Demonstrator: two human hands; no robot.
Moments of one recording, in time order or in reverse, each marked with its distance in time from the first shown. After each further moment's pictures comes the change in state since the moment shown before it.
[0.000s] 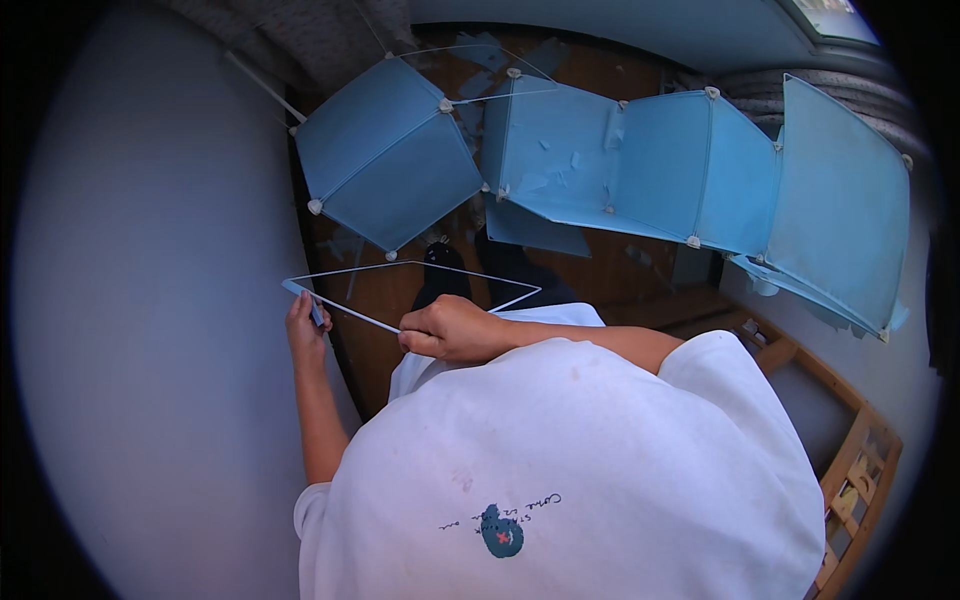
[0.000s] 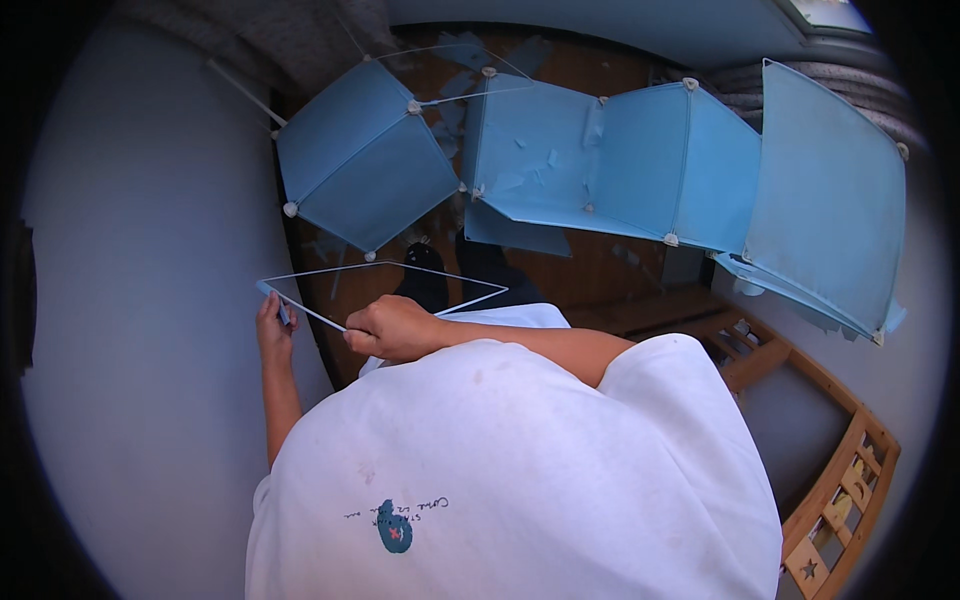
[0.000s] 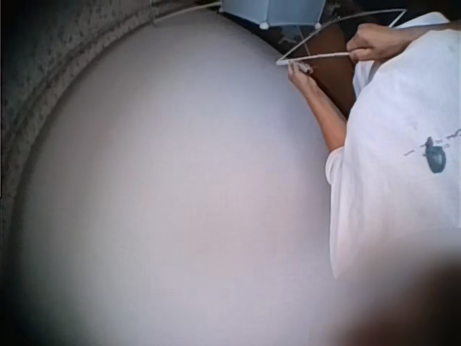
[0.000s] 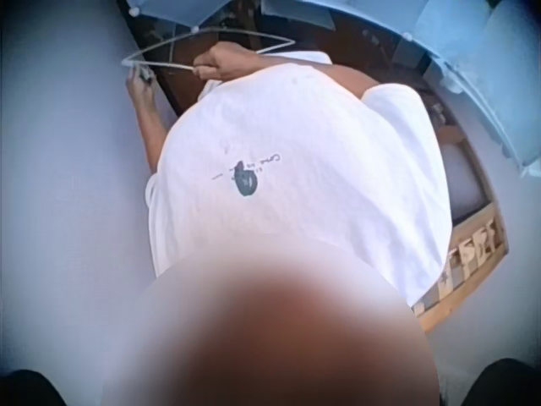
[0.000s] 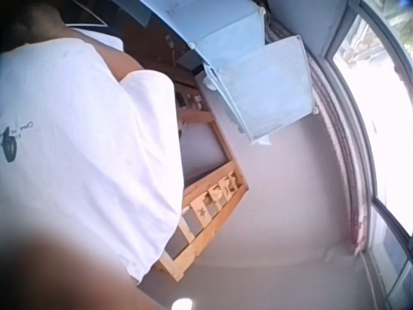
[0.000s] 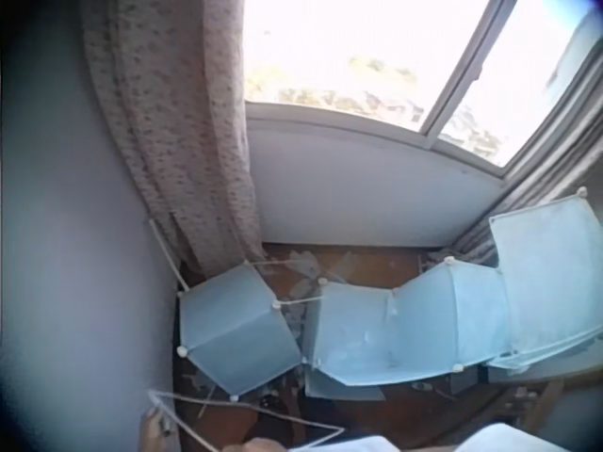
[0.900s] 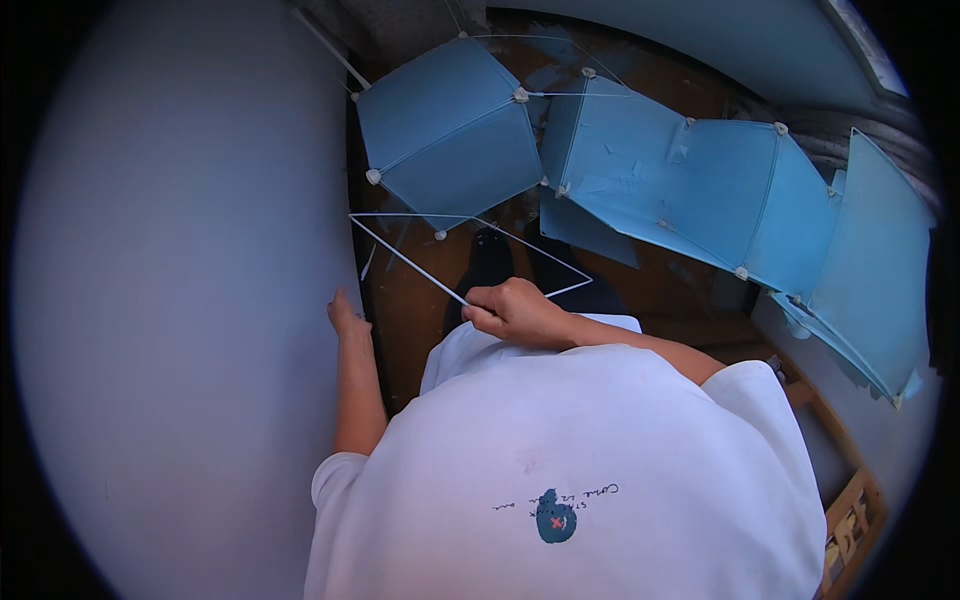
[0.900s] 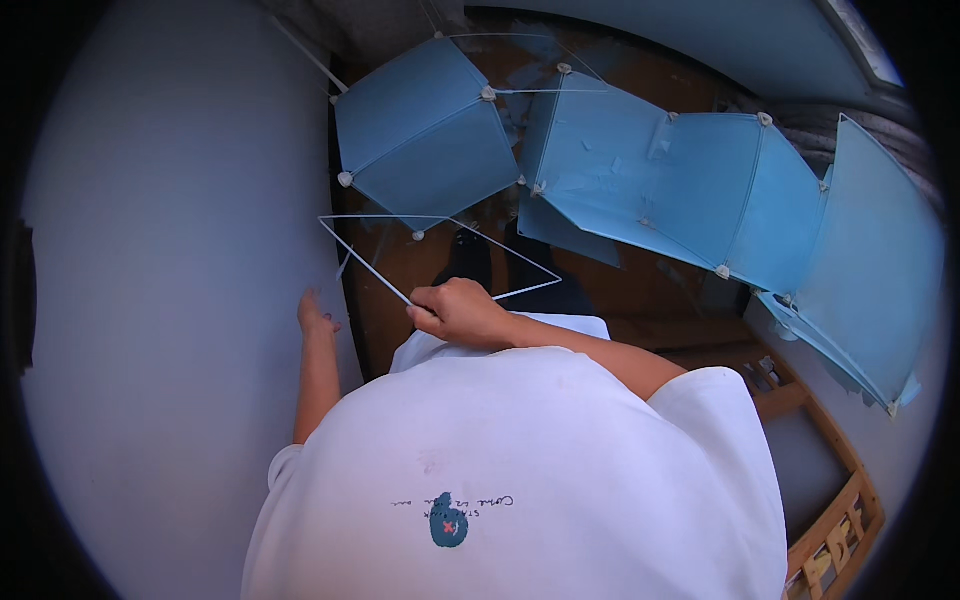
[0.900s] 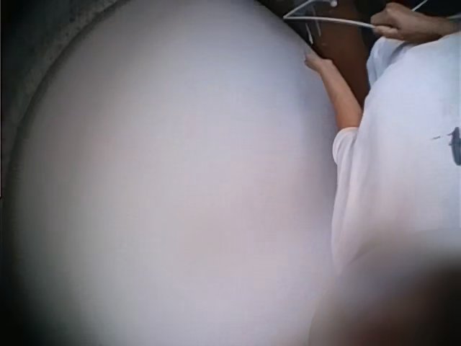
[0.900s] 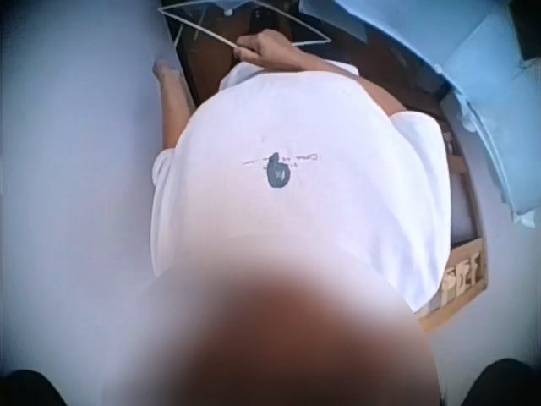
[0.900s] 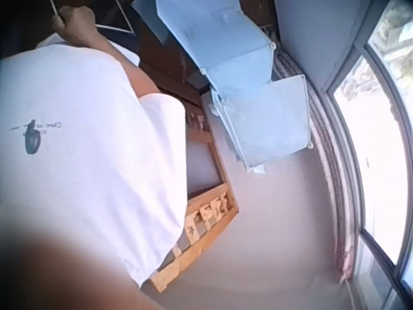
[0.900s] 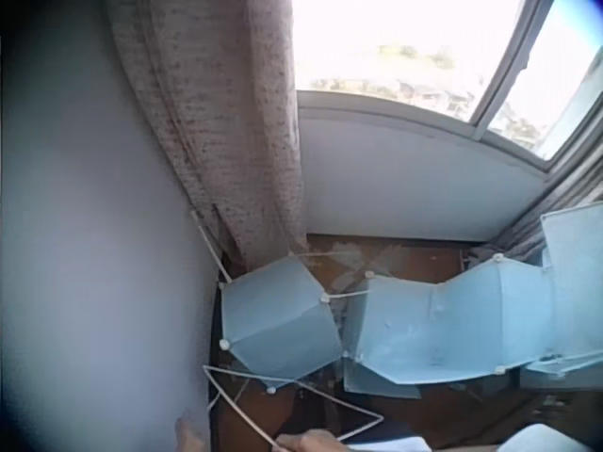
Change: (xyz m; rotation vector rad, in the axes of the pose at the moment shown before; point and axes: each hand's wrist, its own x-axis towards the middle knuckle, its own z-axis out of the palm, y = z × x) left_hand 0.007 -0.011 -0.009 -0.018 0.684 -0.374; right_hand 0.010 0.015 -0.007 -0.049 0.037 0.057
